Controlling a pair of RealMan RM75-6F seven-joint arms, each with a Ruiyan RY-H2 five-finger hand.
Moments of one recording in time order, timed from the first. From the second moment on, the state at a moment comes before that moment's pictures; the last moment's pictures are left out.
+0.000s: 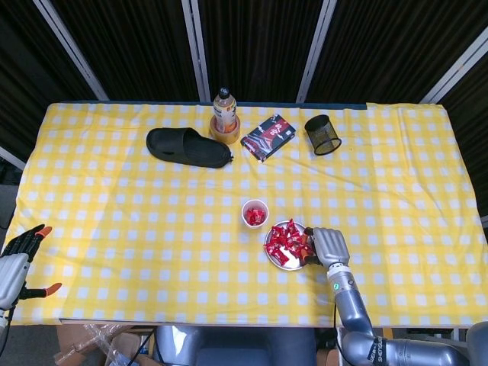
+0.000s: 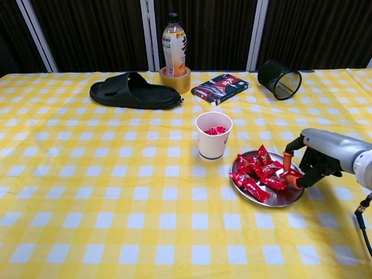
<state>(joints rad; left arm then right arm) -0.11 -0.98 0.02 -1.81 1.37 1.29 -0.04 0.58 -1.60 0.15 -1.69 -0.73 1.17 -0.51</state>
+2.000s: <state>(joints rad) -0.12 -0.96 0.02 -1.83 1.35 1.25 -0.09 0.85 -1.64 0.32 -1.77 -0.63 1.21 -0.64</state>
